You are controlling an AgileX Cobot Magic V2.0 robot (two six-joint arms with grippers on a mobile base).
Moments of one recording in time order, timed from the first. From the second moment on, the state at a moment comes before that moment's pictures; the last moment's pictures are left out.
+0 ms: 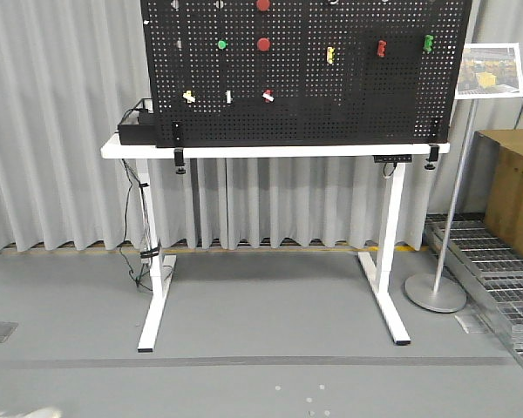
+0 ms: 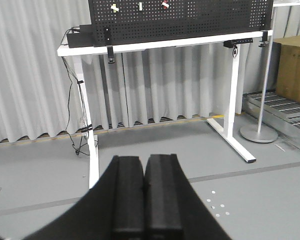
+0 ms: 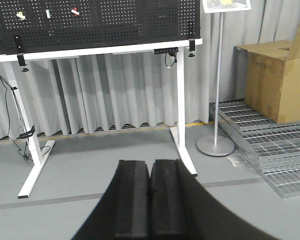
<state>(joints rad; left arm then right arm) -0.14 -0.01 0.03 -0.04 0.13 0.08 -0.07 -0.01 0.03 -0.05 0.14 0.10</state>
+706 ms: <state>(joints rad) -0.14 -0.01 0.03 -0.04 0.13 0.08 -0.07 -0.01 0.03 -0.05 0.14 0.10</state>
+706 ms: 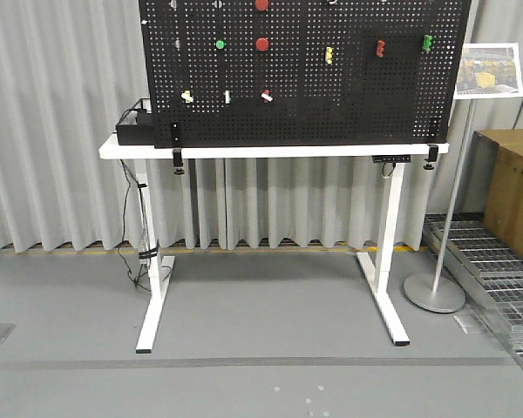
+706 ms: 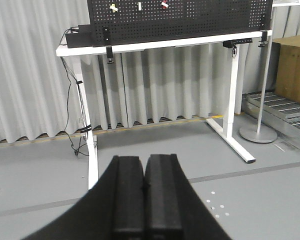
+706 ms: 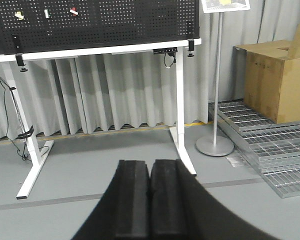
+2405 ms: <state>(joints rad) -0.14 -0.01 0.03 -0.04 0.13 0.08 -0.07 -0.01 0.03 -0.05 0.14 0.10</state>
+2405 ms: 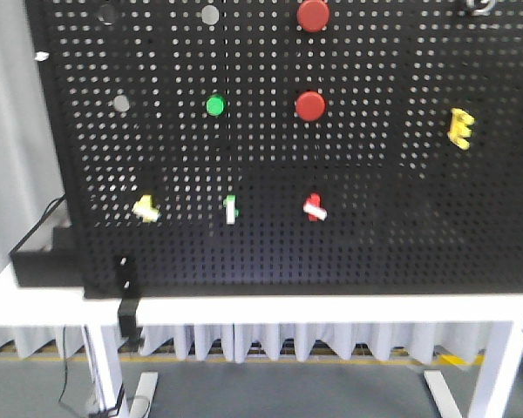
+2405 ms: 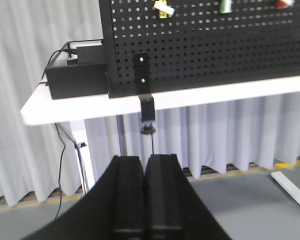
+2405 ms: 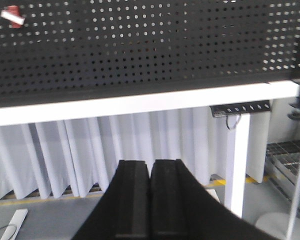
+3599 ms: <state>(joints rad) -0.14 -0.01 0.03 -0.04 0.13 0.08 -0.07 -0.01 0.03 -0.05 0.14 0.10</state>
